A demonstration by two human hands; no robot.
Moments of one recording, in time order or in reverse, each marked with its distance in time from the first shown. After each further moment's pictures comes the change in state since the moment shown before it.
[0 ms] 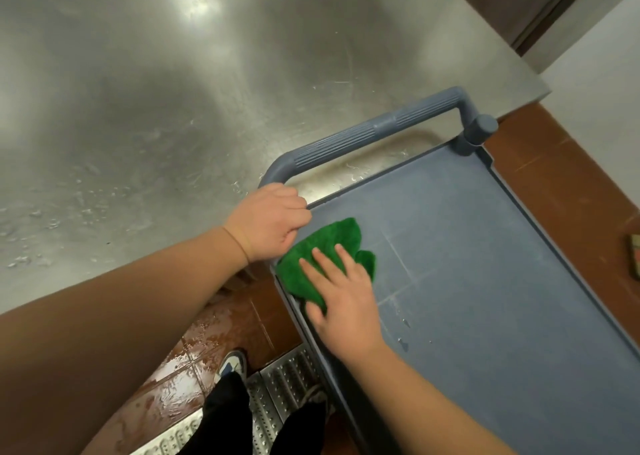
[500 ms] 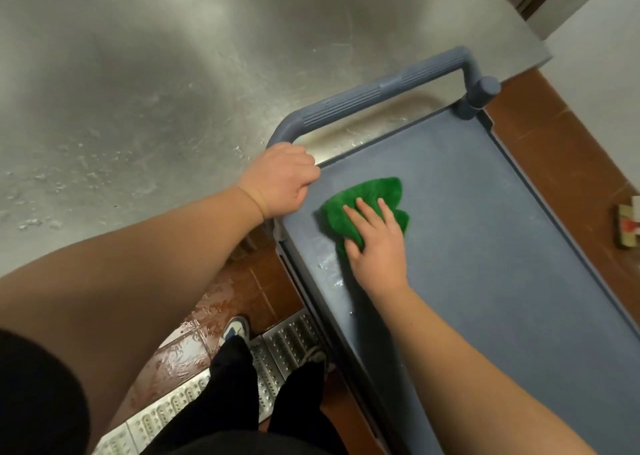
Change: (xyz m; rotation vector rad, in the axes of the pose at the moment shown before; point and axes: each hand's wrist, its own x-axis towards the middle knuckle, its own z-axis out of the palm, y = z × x) left_hand 0.005 0.005 0.005 0.032 0.038 -0.042; right_hand 0.002 0.036 -0.015 0.021 0.076 0.186
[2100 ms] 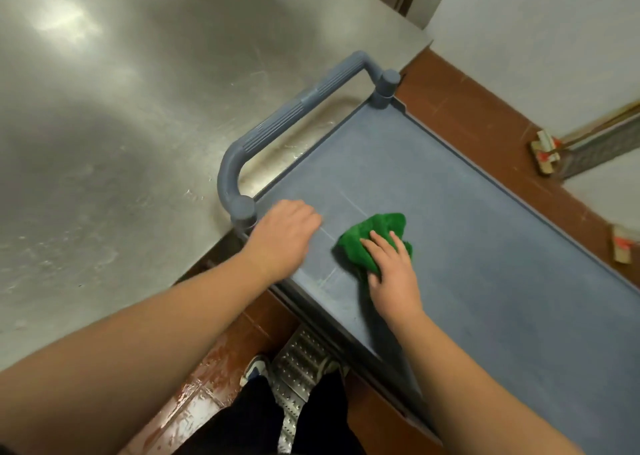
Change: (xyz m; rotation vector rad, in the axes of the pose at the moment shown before) left_hand -0.008 0.070 0.024 -0.010 -0.184 0.051; right_hand -0.091 0.022 -0.020 0.065 0.105 0.328
